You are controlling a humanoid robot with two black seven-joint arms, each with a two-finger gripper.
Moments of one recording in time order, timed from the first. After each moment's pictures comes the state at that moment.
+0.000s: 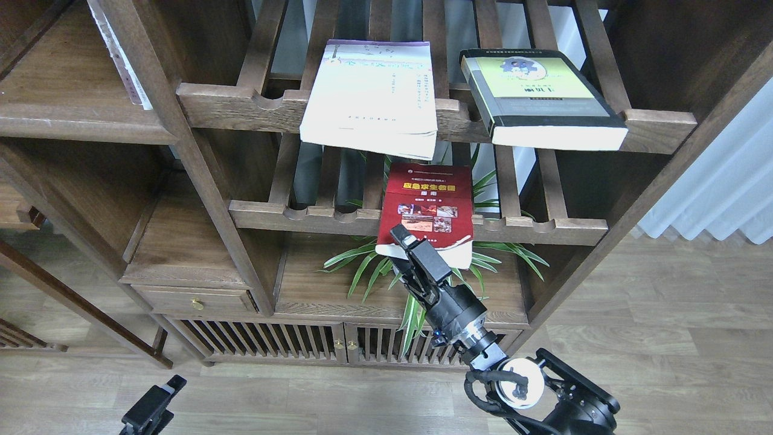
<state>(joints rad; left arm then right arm) 0.34 0.28 -1.24 -1.03 -0.11 -0.49 0.23 0.17 0.02 0.85 1.01 0.21 0.58 0.07</state>
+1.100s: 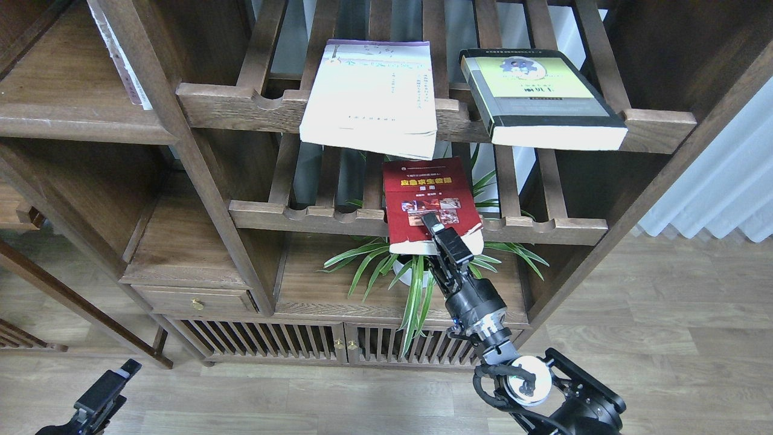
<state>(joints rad) 0.32 0.37 -1.42 -1.03 -0.12 -0.49 0.24 0.14 0.01 0.89 0.98 0.23 0.58 0.16</state>
